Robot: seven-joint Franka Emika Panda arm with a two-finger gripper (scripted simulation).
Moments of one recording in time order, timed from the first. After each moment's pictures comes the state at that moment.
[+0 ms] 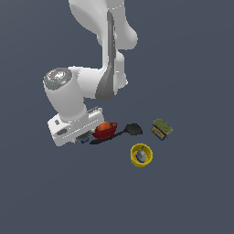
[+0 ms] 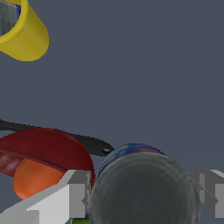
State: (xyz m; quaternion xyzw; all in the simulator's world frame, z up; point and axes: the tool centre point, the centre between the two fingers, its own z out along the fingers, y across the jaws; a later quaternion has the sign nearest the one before) arm 0.047 -0.144 0.155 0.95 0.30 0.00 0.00
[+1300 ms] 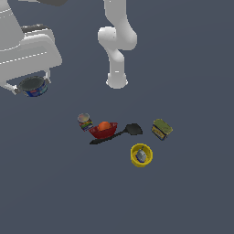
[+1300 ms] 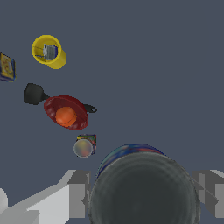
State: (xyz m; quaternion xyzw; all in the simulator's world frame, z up) arm 0.020 -0.242 0.397 0.95 0.30 0.00 0.00
